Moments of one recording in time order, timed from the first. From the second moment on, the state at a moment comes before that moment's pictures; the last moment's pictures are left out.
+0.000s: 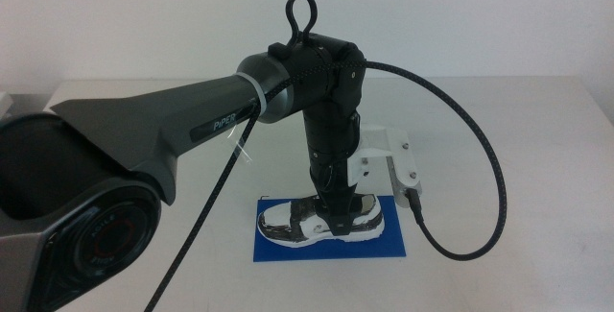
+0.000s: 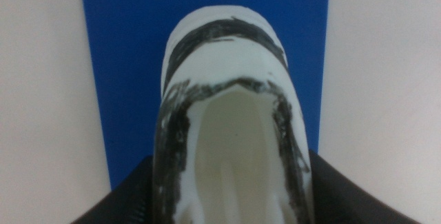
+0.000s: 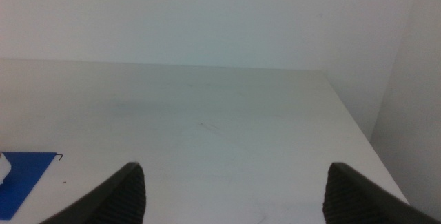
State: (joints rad) left arm -0.67 2.22 -1.88 -0.16 1.22 0.95; right arm -0.03 -0.01 0.03 0.04 0.17 -0.06
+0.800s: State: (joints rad) left arm -0.67 2.17 -1.89 -0.12 1.22 0.93; right arm -0.03 -0.01 0.03 0.04 0.17 -0.06
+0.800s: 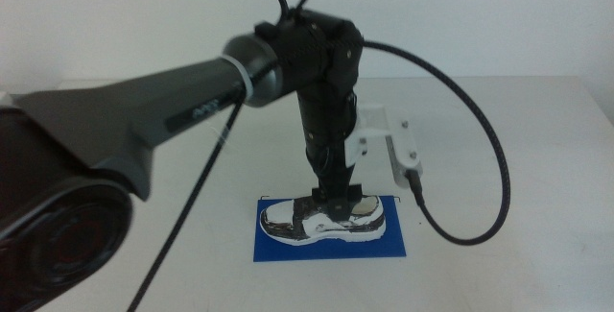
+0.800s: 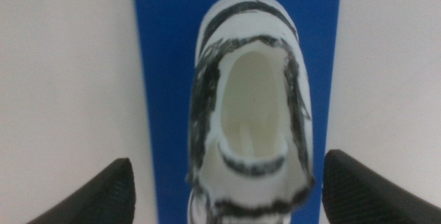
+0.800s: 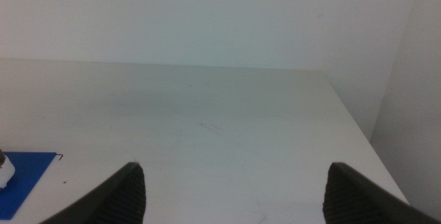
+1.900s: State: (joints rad) left arm -0.66 1.72 -1.89 -0.08 1.25 0.66; right arm -0.03 -0.01 0.03 0.04 0.17 -0.06
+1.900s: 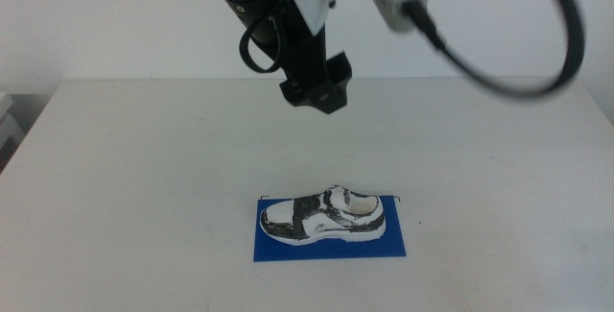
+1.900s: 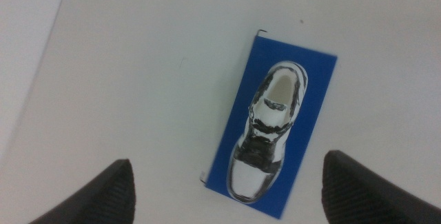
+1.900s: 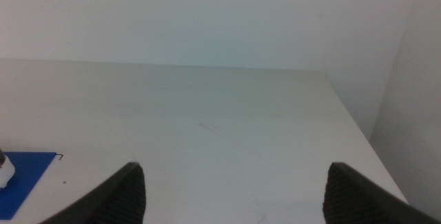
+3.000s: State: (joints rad) left arm -0.08 0.62 -0.53 0.13 0.26 -0.13; right arm -0.03 -0.01 0.03 0.04 0.17 -0.06
